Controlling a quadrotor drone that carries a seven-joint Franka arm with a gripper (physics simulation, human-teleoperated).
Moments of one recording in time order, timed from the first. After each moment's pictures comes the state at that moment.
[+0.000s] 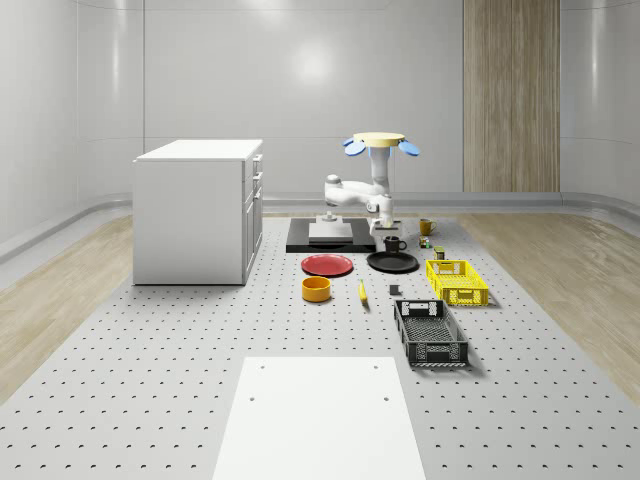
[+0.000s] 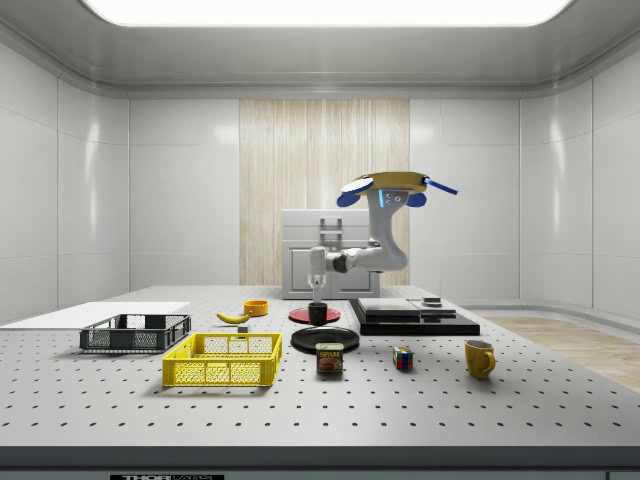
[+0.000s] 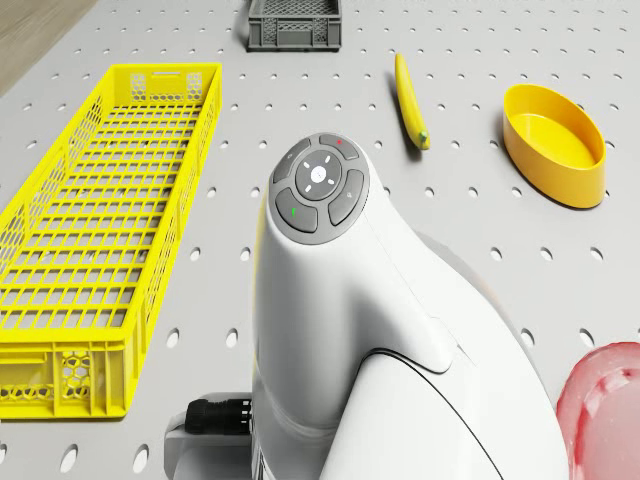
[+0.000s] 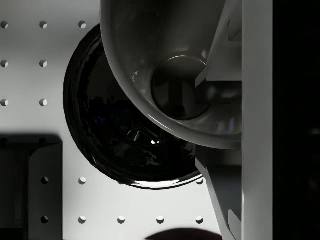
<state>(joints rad) -1.17 -1.59 1.51 -2.88 -1.62 1.61 1.70</state>
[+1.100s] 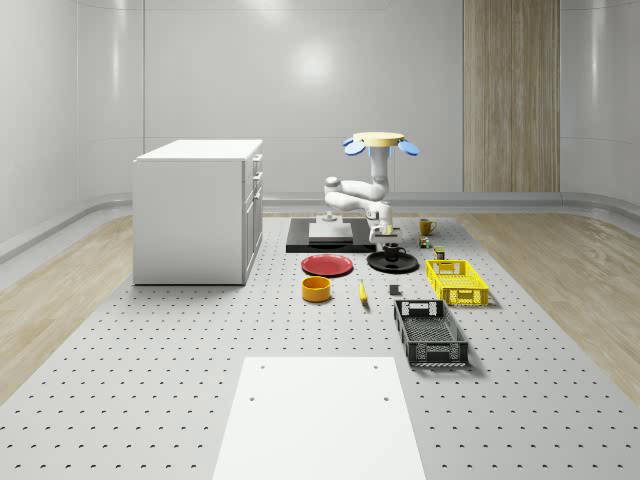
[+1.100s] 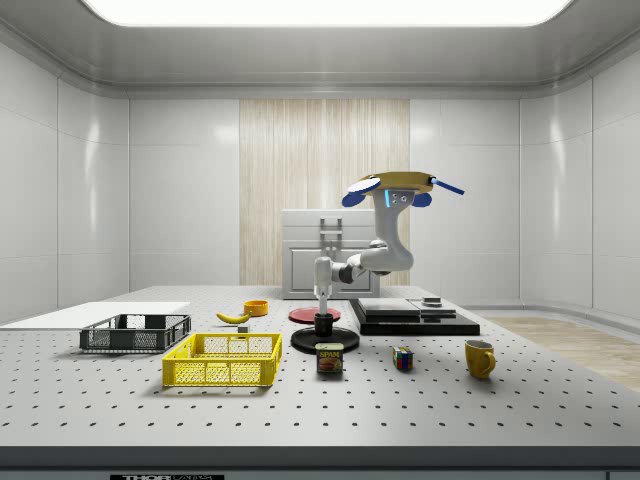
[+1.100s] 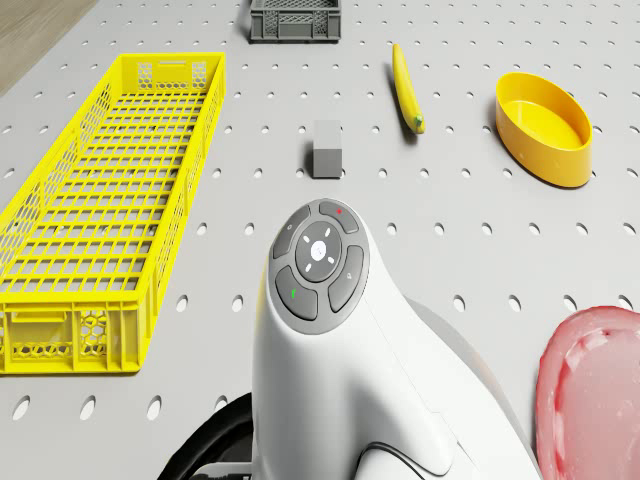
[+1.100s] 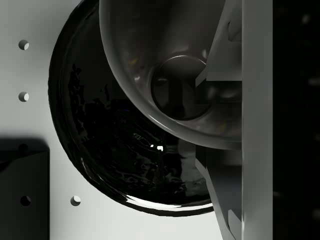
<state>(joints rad) -1.20 -1.59 1.31 -2.85 -1.81 1.67 1.70</state>
